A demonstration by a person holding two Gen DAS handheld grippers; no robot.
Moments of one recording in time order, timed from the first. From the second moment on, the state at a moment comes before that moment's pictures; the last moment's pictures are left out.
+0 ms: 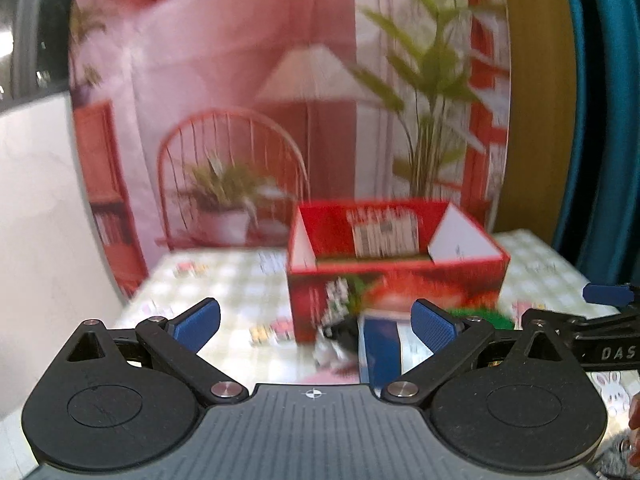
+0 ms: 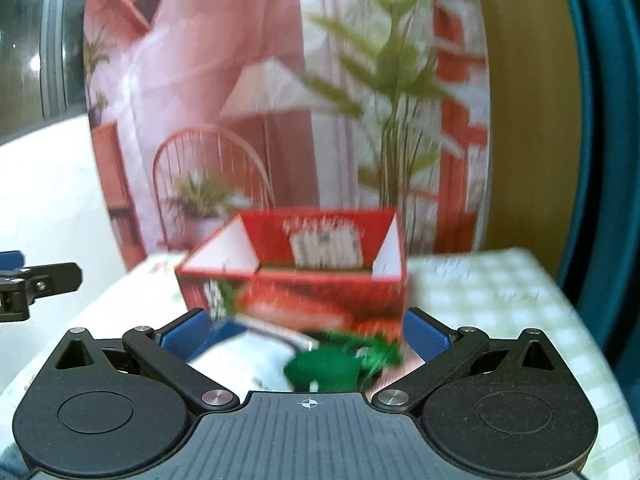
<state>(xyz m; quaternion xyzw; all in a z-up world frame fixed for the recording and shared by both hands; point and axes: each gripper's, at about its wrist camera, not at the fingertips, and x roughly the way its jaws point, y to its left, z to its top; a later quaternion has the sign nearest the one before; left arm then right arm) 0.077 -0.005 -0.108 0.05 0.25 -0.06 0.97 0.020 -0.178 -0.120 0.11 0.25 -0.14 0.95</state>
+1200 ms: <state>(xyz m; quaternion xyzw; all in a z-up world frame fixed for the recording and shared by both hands) 0.132 -0.001 -0.199 -0.07 0.38 -0.21 0.90 0.054 -0.168 -0.213 0.19 0.37 -0.01 0.91</state>
